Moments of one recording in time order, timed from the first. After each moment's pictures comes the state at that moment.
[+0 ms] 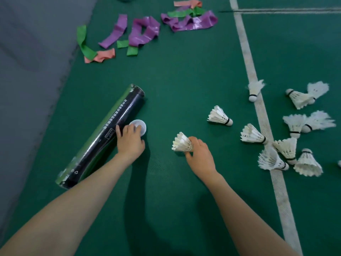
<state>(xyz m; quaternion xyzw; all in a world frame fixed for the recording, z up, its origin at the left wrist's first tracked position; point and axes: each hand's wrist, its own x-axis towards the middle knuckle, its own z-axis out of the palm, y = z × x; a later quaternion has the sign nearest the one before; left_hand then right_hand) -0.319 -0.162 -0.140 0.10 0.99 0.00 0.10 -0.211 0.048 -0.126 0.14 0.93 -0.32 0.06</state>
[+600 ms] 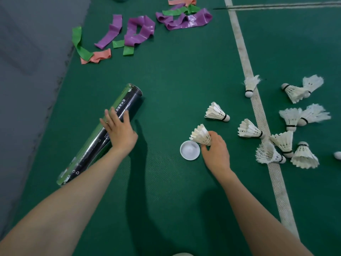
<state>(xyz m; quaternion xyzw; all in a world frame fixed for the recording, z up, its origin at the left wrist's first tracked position) -0.330 -0.162 -0.116 -0.01 1.00 0.07 0.05 -0.197 0.081 -0.118 0.27 0.90 -0.35 0.01</state>
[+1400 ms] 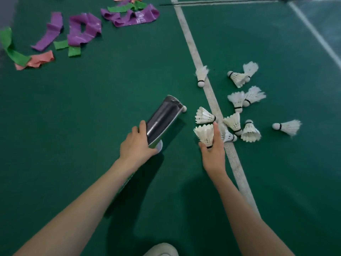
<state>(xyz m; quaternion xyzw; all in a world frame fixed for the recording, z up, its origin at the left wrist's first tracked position) -0.247 -0.044 -0.081 0.21 0.95 0.15 0.19 -0.114 0.137 -0.097 0.40 0.77 -0.48 -0.10</state>
